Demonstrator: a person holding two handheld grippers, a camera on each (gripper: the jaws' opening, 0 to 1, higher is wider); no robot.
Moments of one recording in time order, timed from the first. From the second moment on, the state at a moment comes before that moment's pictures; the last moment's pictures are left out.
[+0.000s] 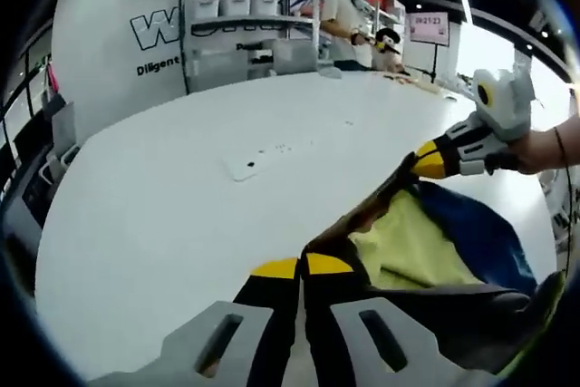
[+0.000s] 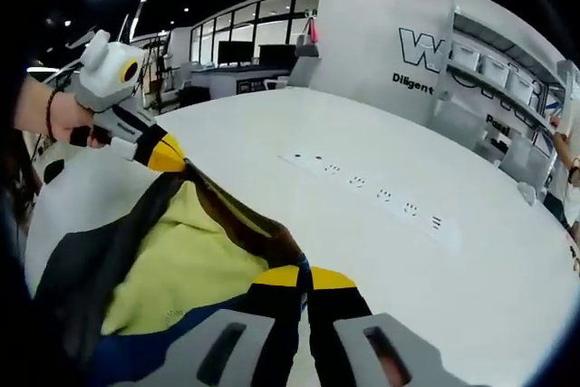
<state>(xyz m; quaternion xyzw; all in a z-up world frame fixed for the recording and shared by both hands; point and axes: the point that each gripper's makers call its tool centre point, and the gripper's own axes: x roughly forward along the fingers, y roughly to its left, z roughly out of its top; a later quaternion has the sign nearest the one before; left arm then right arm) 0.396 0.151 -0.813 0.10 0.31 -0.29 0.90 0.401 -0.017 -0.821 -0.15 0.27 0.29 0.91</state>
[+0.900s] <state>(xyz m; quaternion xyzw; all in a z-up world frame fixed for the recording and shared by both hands) 0.419 0.162 -0.837 0.13 0.35 -0.22 0.90 0.407 -0.017 -0.843 -0.21 0.32 0.23 0.89</state>
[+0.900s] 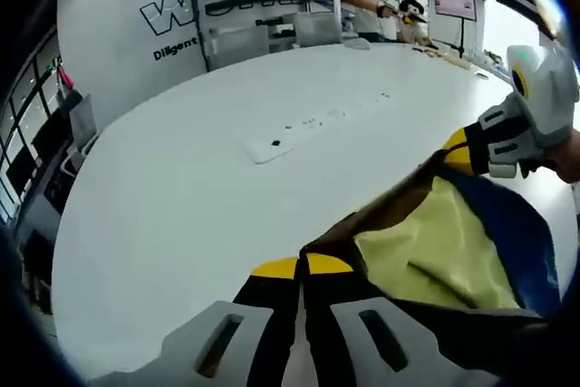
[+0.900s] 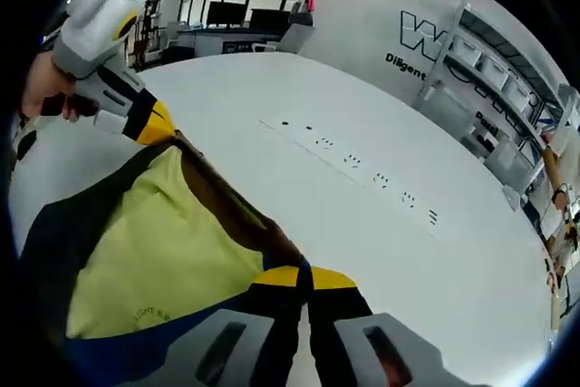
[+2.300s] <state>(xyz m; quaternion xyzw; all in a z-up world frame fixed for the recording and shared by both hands) 0.365 0.159 -0.777 0.10 0.28 -0.25 0.92 0.372 -0.049 -0.787 -0.09 0.29 0.17 0.94</state>
